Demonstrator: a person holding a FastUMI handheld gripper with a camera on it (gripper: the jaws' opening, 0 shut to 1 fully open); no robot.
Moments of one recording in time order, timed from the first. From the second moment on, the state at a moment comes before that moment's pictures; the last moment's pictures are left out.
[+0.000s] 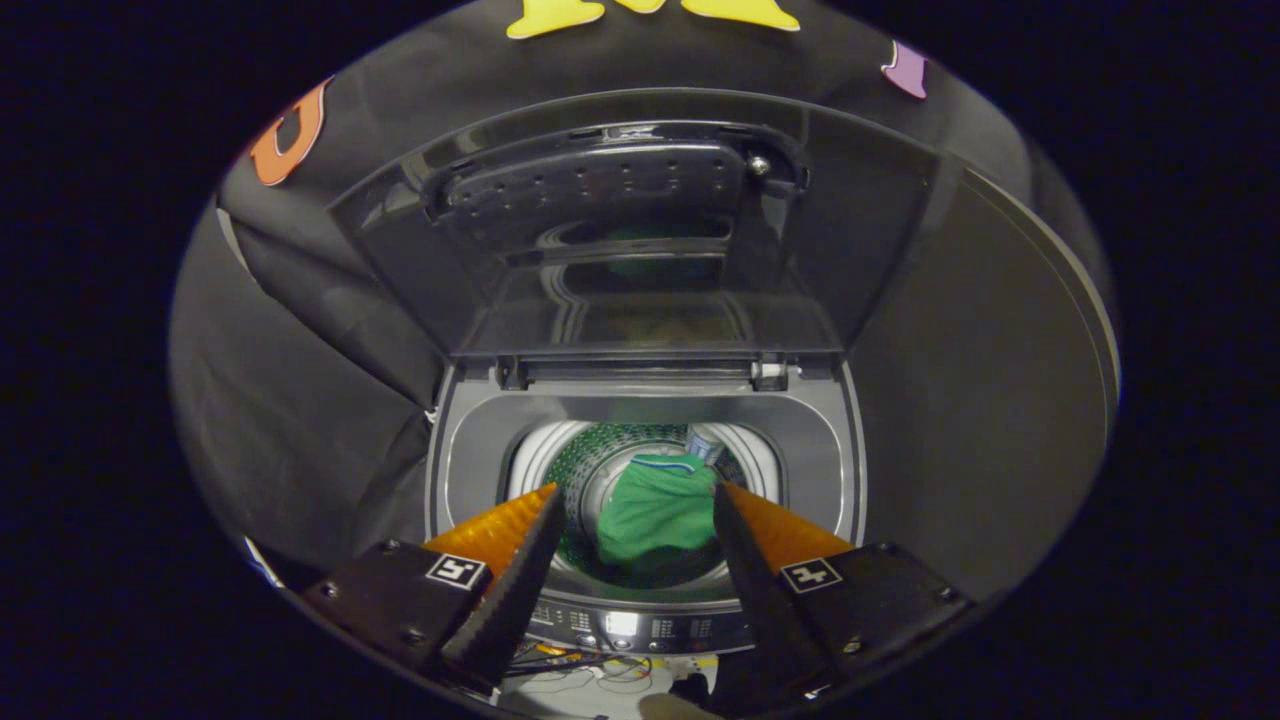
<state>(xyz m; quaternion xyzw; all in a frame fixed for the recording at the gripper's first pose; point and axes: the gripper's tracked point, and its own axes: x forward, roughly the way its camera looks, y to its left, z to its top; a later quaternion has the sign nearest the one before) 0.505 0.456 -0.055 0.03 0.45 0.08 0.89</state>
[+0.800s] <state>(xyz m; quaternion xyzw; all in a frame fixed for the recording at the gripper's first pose) 0.475 0.447 -0.029 0.01 0.40 0.10 0.91</state>
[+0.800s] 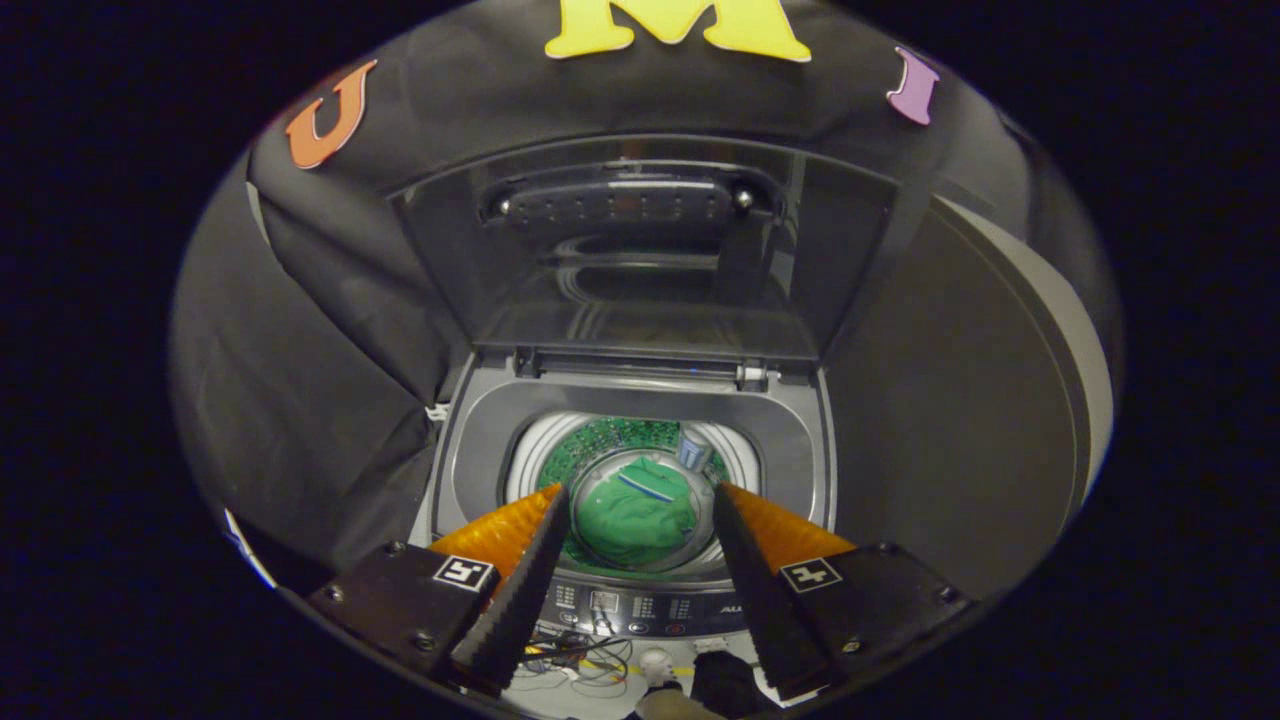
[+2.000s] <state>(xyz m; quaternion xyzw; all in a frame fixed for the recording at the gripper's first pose) 0.520 0.437 0.199 0.00 0.16 0.11 0.98</state>
